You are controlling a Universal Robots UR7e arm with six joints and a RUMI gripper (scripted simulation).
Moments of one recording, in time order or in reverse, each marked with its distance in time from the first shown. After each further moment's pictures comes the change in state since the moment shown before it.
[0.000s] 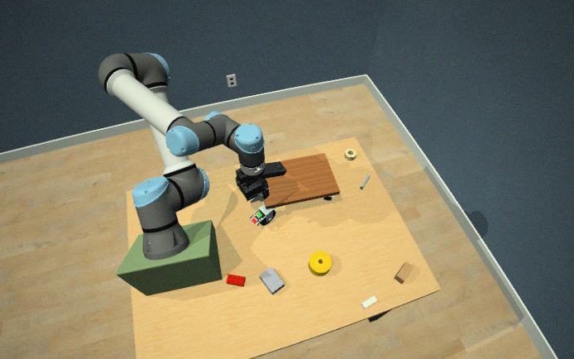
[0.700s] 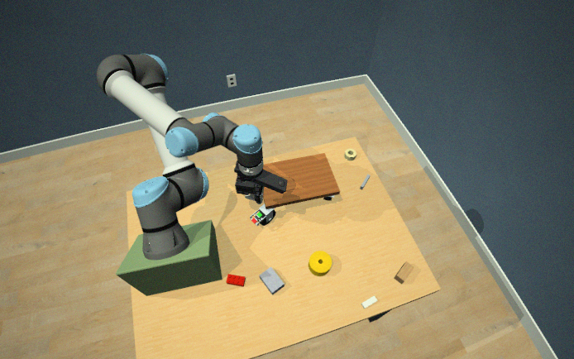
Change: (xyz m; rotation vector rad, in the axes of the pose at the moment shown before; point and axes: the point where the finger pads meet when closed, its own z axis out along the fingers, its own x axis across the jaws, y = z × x) arm 0.003 0.006 0.009 -0.001 0.003 0.732
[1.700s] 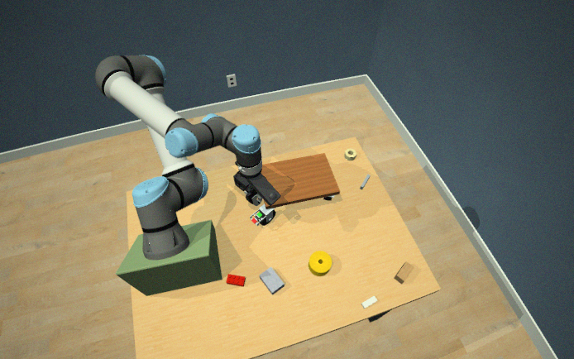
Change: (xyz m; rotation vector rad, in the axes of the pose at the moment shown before) arm 0.006 0.008 0.007 0.003 0.007 0.574
